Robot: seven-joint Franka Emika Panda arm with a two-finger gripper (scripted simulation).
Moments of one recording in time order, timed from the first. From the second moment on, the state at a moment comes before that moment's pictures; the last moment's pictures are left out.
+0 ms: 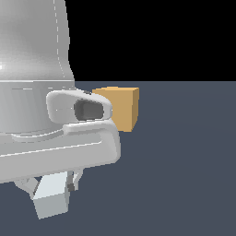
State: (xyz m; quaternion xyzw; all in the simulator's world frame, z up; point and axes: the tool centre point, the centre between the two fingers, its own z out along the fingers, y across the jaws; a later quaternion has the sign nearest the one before) arm -0.097 -0.159 0.040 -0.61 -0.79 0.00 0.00
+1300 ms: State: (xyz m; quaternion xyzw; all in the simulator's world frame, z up) arm -0.099 -0.021 0.070 -0.77 -0.64 0.00 0.00
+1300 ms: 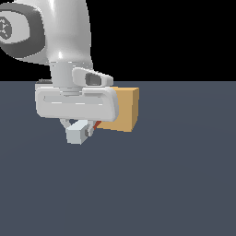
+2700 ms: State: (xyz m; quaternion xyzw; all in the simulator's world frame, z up) arm -0.083 0.019 0.080 -0.81 -0.59 0.00 0.00
